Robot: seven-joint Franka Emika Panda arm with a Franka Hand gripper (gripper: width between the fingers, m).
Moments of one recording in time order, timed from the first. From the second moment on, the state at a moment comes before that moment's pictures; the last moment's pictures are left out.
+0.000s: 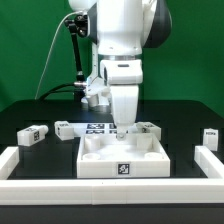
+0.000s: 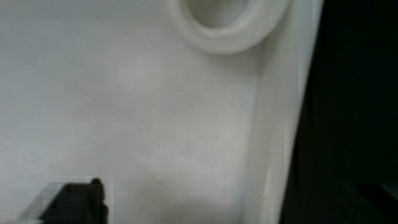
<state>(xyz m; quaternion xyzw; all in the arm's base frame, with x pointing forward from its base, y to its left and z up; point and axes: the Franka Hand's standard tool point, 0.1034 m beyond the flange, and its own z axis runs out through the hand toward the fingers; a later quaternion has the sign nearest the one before) 0.433 -0.001 0.031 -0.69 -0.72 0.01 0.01</state>
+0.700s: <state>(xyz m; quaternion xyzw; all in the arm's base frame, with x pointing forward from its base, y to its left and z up) 0.414 -0.014 0.007 -0.70 -0.71 0.02 0.03</state>
